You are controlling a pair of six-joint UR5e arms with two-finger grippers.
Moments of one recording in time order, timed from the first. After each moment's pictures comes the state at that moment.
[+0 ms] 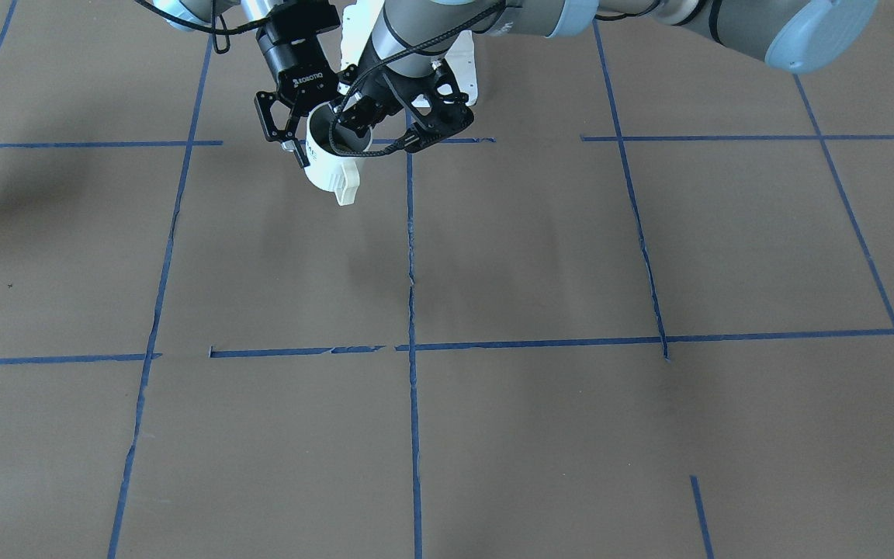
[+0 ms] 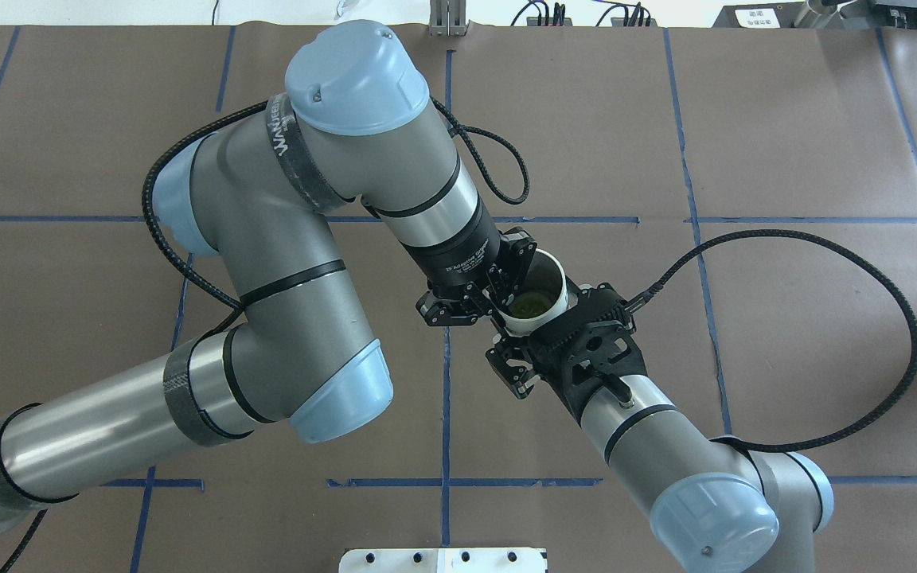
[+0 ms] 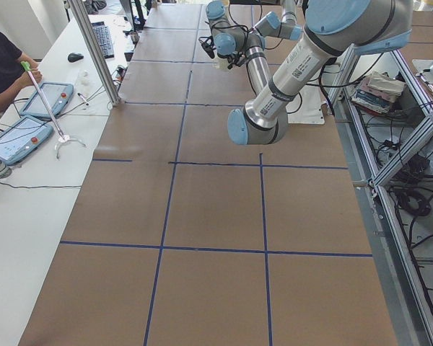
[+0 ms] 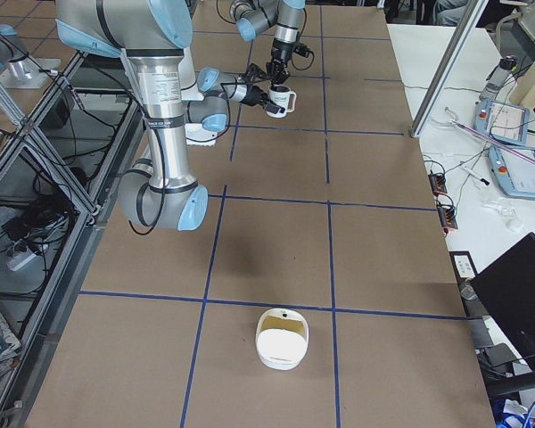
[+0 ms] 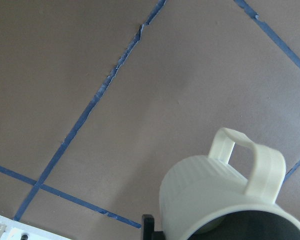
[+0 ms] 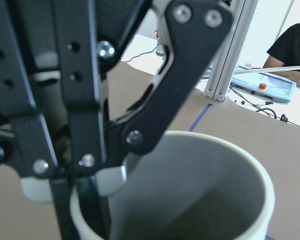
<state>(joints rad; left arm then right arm) -0.58 -2.48 -1.71 -1.58 -2.28 -1.92 0.15 -1.30 2.02 -0.95 0.84 0.70</state>
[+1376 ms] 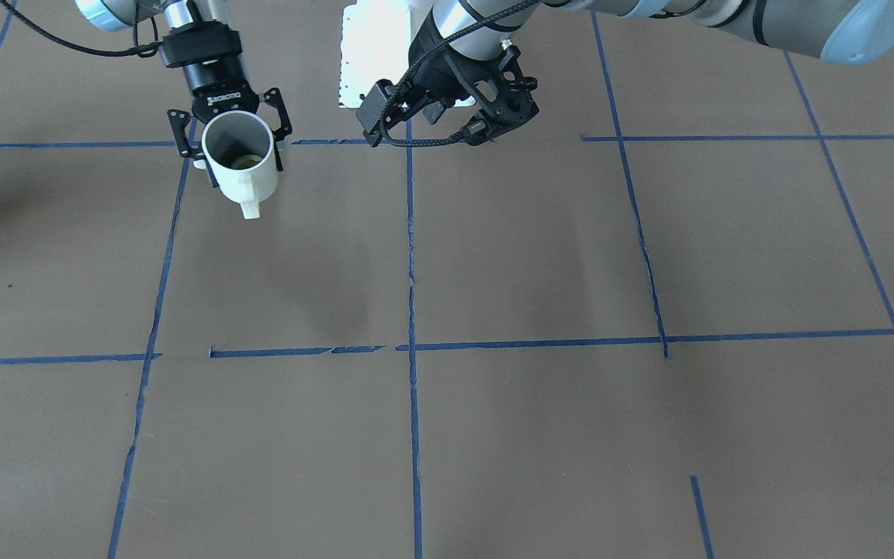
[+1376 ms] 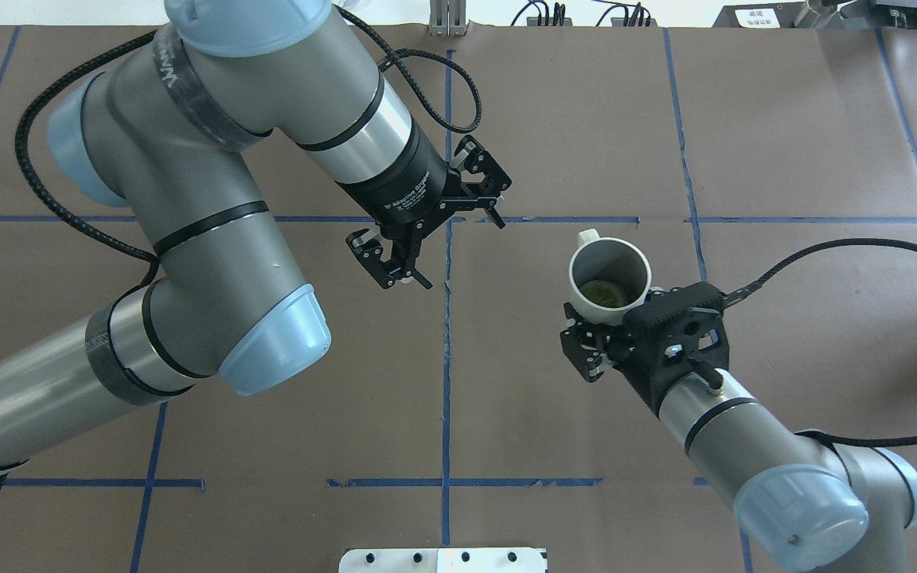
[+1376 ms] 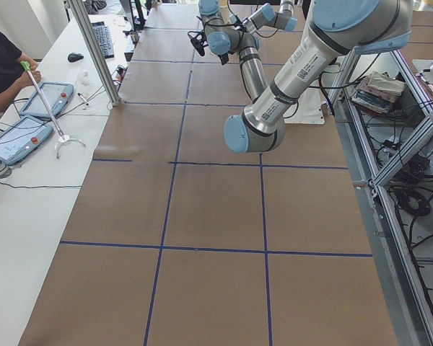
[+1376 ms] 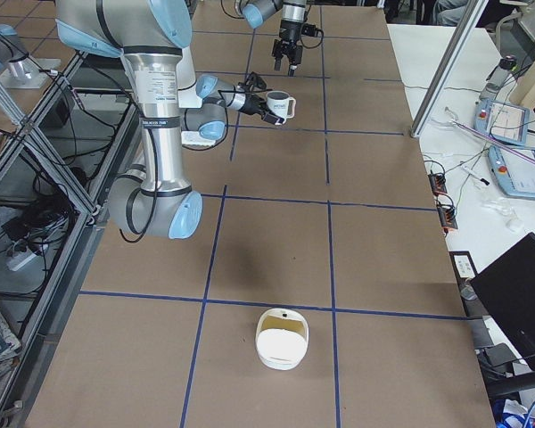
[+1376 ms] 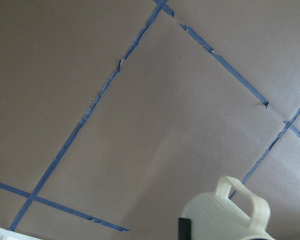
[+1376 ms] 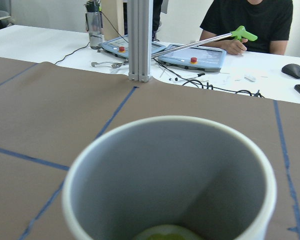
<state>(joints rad) -0.69 -2.40 -1.81 -1.60 -2.27 -1.90 0.28 -1.56 2.12 -0.95 0.90 1.01</state>
